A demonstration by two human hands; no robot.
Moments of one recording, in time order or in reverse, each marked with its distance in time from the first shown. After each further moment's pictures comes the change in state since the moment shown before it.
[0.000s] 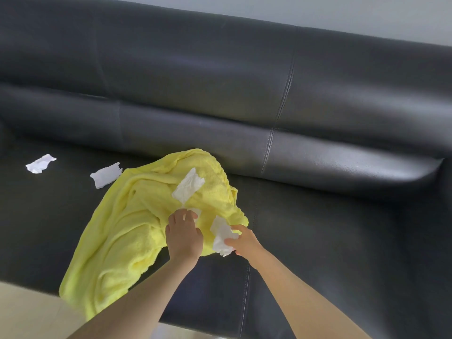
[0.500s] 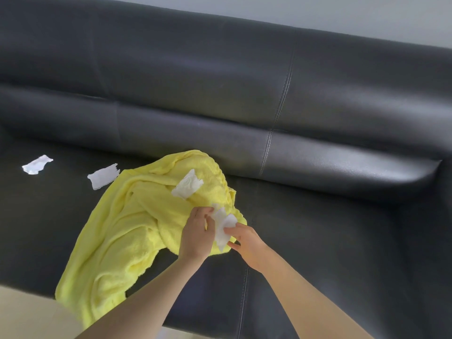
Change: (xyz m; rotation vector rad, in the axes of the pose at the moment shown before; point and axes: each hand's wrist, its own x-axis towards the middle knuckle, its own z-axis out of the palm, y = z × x) left_hand -0.003 0.028 -0.003 -0.515 -0.054 0.131; right_hand -0.011 -0.006 -0.015 0.507 -0.222 -0.092
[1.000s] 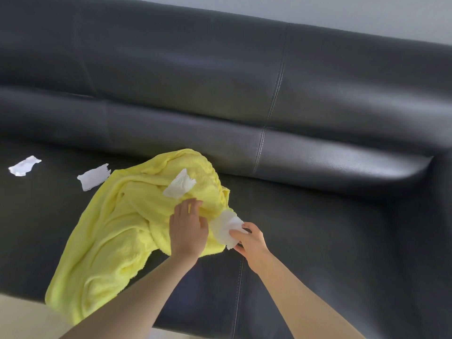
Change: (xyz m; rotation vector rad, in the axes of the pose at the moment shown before) left_hand 0.013 -0.005 0.005 0.430 0.092 0.077; right_hand -0.001 0.008 -0.013 0.111 0.382 -0.009
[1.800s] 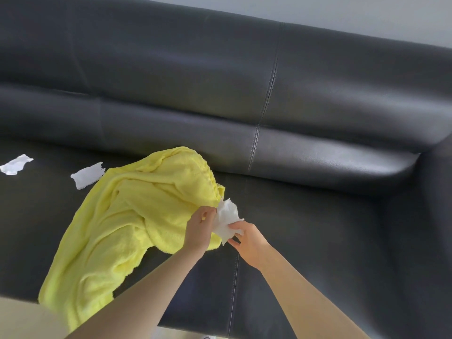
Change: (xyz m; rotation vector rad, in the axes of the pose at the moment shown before) left_hand -0.009 0.033 0.003 -0.909 -0.273 -0.385; right_hand -0.014 -0.011 -0.013 0.204 -0.328 0.044
